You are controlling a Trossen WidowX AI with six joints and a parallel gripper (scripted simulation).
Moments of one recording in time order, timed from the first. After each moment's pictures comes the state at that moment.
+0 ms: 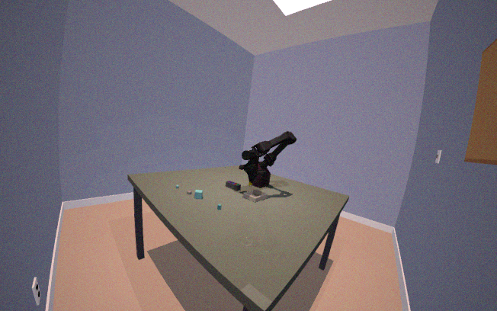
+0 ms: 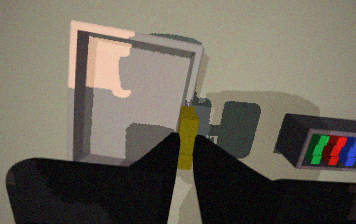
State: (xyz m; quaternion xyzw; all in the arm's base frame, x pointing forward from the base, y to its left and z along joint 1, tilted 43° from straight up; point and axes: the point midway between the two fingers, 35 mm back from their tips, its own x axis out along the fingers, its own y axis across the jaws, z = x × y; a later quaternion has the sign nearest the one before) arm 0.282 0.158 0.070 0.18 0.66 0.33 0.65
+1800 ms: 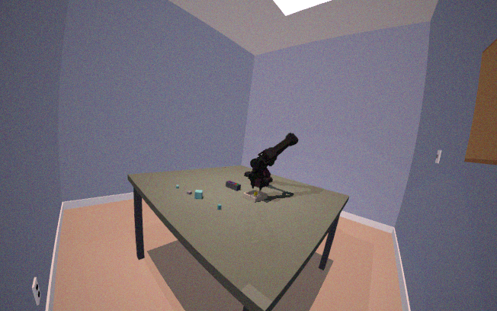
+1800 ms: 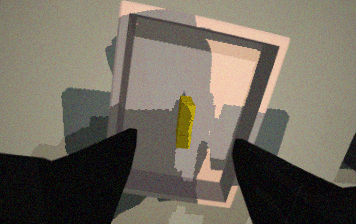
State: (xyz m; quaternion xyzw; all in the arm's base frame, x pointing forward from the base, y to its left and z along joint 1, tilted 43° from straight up) arm 0.259 0.212 0.072 0.19 0.66 0.34 0.65
